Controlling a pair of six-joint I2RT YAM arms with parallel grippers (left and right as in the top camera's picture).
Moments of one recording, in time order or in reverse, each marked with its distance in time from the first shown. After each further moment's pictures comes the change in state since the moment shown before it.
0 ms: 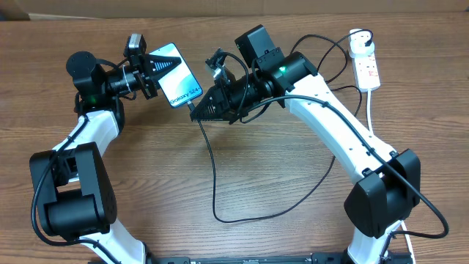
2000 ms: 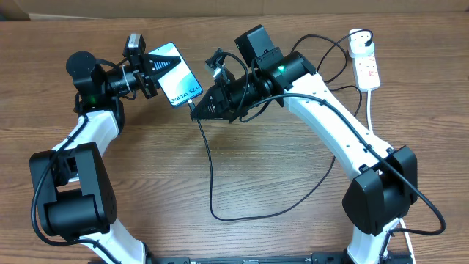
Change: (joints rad) left arm 0.000 0.000 0.000 0.000 -0.011 -0.001; right arm -0.005 0.019 0.000 0.009 -0.007 -0.006
